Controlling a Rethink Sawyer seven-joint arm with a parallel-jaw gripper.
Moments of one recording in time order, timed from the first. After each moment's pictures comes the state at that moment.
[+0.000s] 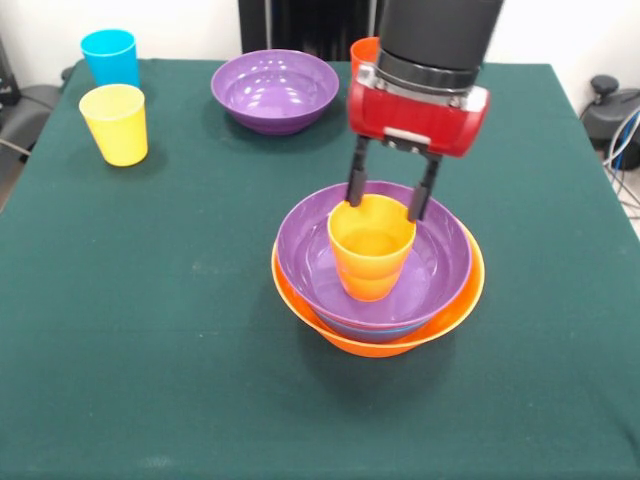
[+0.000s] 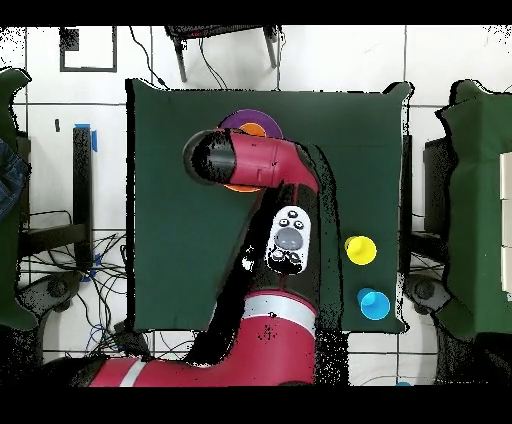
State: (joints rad) arm -0.03 -0.48 -0.17 1.32 0.06 0.49 1.90
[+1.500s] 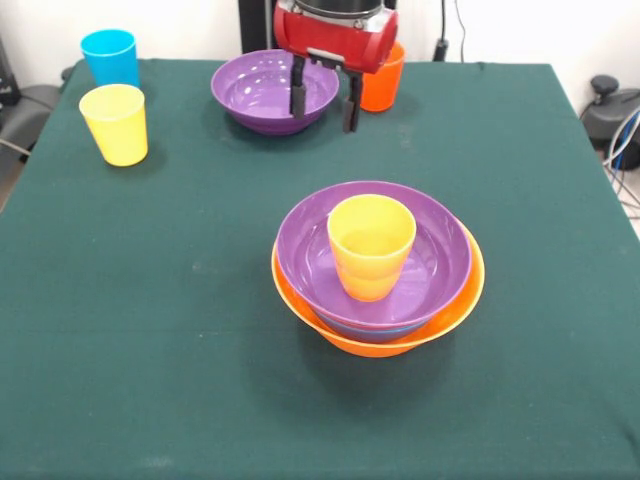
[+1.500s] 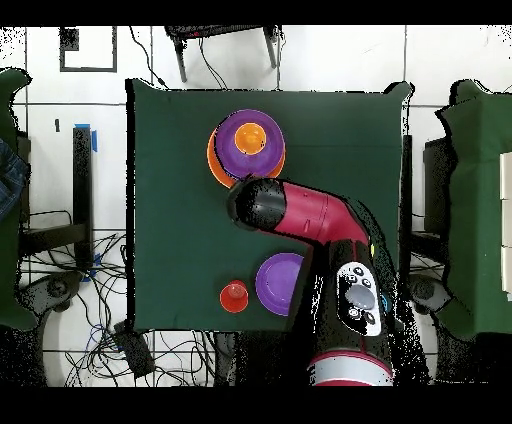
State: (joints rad) arm -0.22 -0.68 -0.07 1.67 0.02 0.49 1.90
